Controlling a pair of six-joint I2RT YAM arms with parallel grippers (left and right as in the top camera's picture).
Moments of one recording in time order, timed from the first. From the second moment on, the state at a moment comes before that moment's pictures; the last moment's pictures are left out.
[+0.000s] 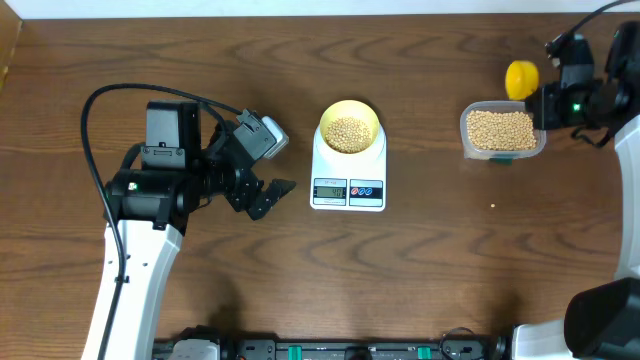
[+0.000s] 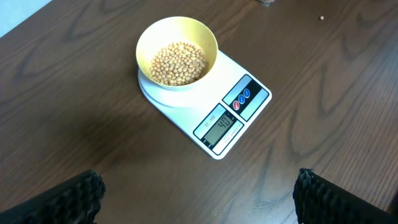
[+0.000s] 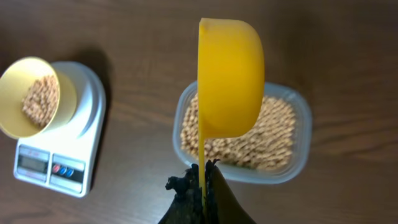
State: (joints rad) left arm -0.09 1.22 1.18 -0.93 0.58 0.66; right arm -0.22 1.63 1.61 -1.02 -0.35 -0.26
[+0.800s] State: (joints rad) left arm -0.09 1.22 1.18 -0.93 0.58 0.66; right arm -0.22 1.63 1.64 -1.19 -0.31 -0.05
